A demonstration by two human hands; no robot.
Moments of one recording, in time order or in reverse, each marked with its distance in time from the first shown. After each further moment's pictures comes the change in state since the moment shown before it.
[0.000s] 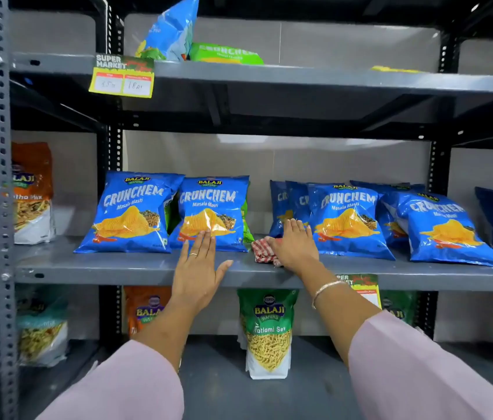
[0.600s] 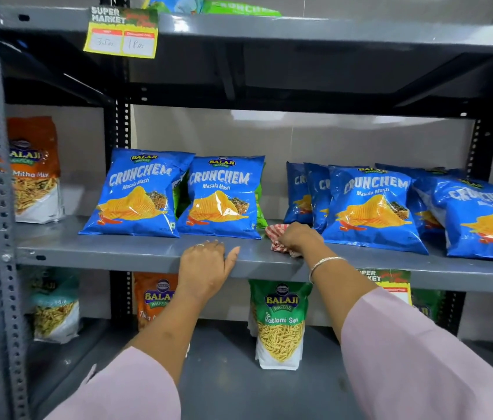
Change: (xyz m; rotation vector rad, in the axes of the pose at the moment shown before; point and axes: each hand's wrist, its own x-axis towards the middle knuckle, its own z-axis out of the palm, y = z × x) left_hand 0.007 -0.004 0.016 -0.067 0.176 0.022; right_hand 0.034 -0.019 0.014 0.047 -0.336 0.205
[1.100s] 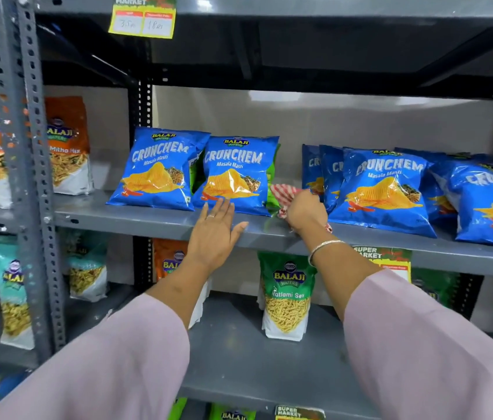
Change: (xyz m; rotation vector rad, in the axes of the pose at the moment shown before) left_hand -0.006 0.003 -0.018 0.069 -0.254 -0.029; right_hand -0.043 -0.001 -0.003 0.244 0.294 -0.087
